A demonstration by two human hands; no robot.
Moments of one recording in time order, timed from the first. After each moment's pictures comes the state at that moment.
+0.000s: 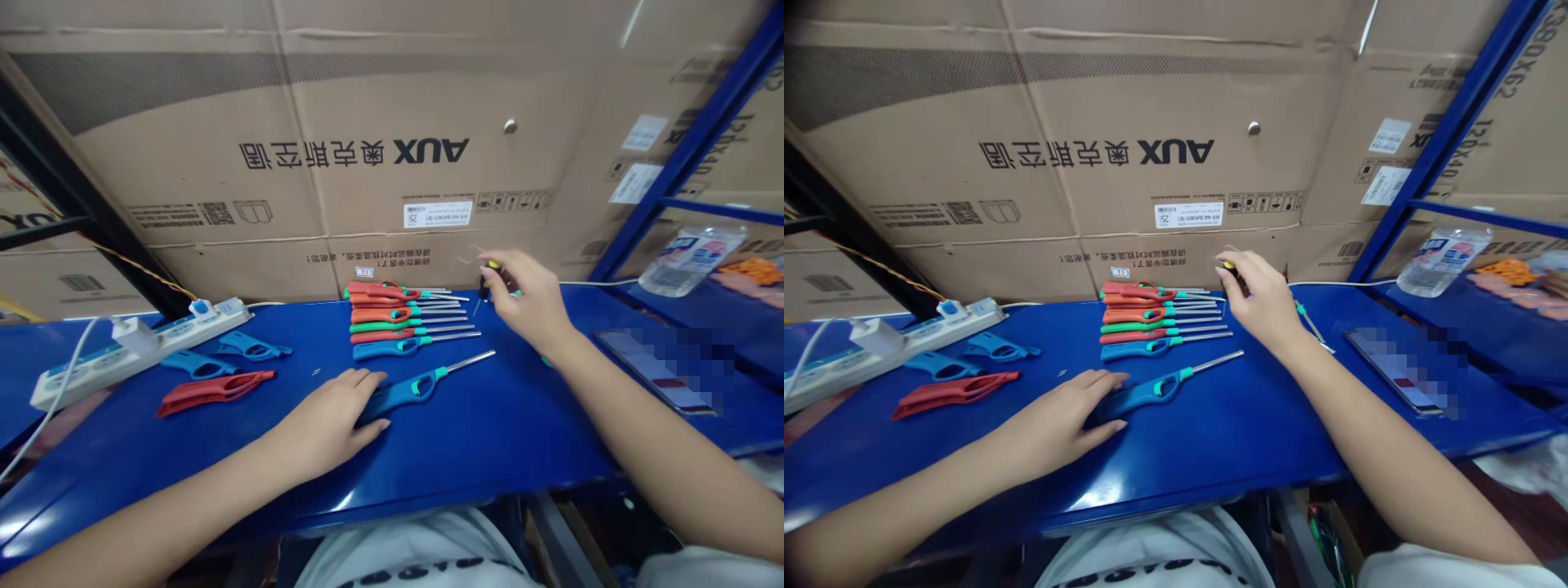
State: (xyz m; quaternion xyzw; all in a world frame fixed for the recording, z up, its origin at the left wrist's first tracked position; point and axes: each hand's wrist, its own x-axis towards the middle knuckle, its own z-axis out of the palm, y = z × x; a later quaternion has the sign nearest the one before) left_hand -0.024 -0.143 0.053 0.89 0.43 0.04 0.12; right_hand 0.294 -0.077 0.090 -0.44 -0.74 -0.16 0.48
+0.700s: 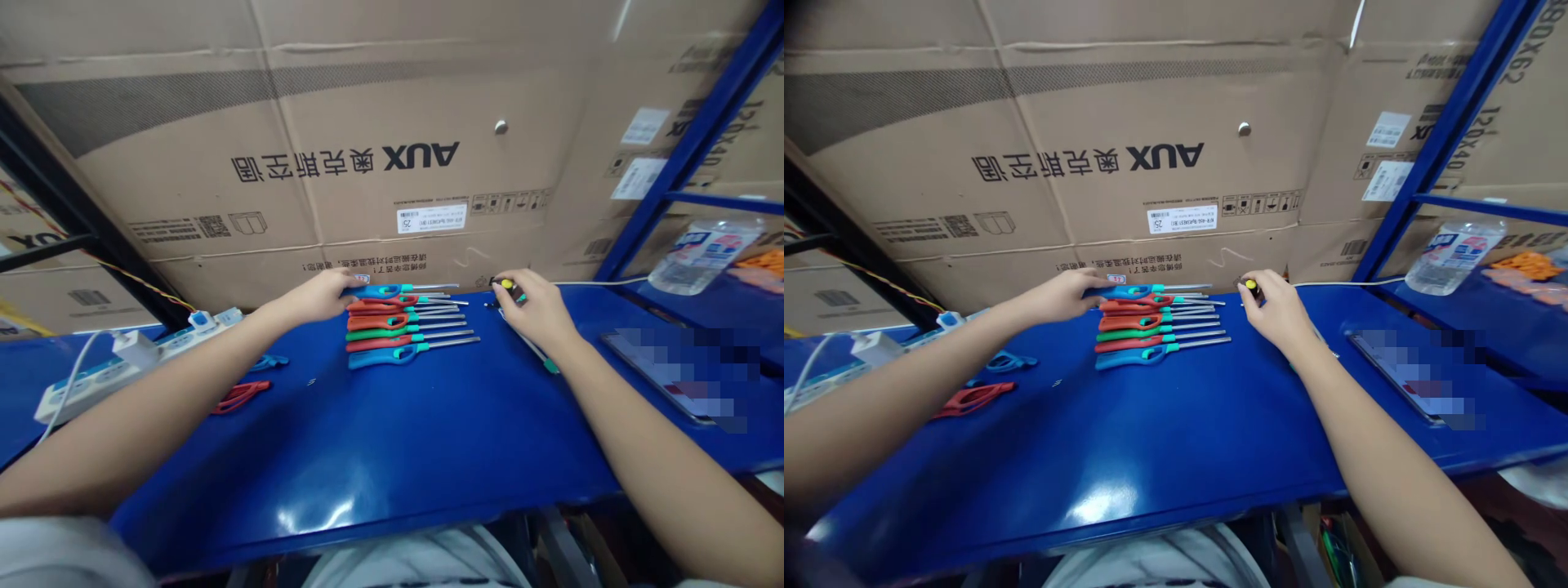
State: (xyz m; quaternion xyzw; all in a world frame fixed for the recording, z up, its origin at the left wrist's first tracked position) left_hand -0.028 0.030 0.118 0.92 0.38 0.10 -0.01; right_hand 0.345 -0.050 0.053 -0.53 -0.71 -0.17 0.43
